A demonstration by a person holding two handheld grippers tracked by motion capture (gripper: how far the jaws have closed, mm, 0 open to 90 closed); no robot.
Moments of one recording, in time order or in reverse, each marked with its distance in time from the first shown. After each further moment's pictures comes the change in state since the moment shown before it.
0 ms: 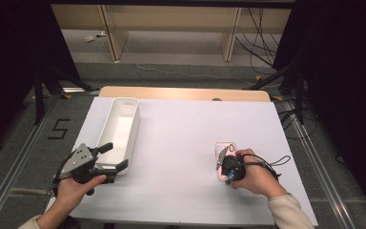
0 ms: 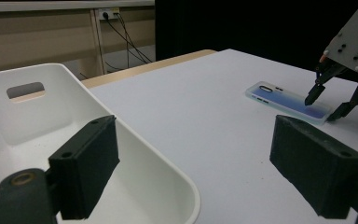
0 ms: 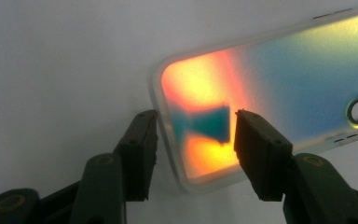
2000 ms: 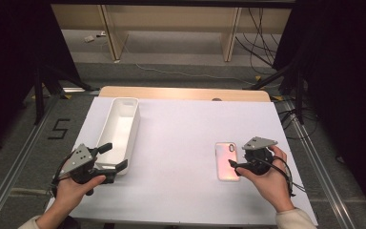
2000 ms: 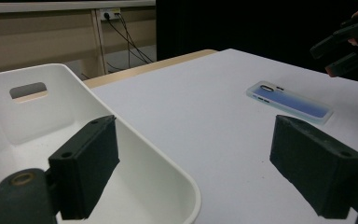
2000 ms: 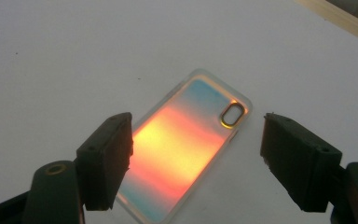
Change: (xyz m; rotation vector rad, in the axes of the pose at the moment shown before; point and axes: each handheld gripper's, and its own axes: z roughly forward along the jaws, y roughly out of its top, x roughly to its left) left arm 0.000 0.000 -0.002 0.002 0.003 0.011; right arm -0.004 -0.051 -0.043 -0.519 -0.181 0.566
